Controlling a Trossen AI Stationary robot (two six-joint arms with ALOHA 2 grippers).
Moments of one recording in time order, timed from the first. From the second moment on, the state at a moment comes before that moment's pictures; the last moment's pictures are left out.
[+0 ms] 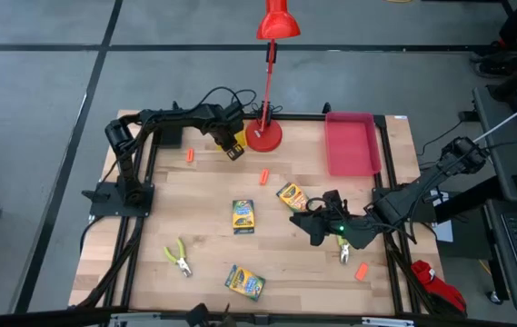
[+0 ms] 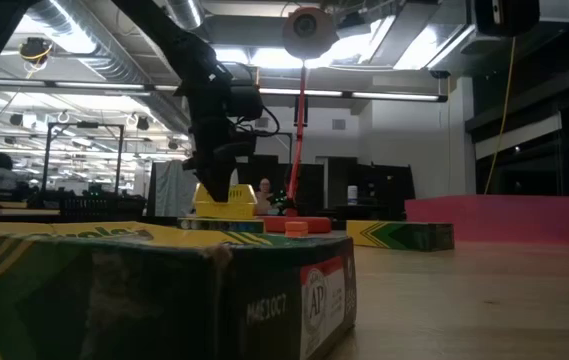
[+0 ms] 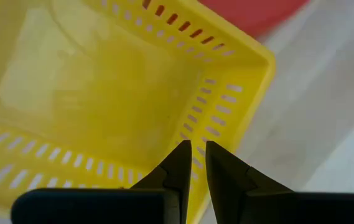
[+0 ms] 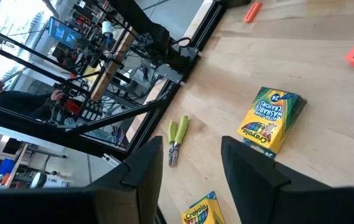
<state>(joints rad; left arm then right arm) 0.58 1.85 1.28 -0.71 -0.01 -0.09 0.64 1.30 0.92 -0.10 0.77 1.31</state>
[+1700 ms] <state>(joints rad) 0.51 1.63 1.02 -0.62 -0.17 -0.21 0.71 1.30 0.92 -0.09 0.91 1.34</state>
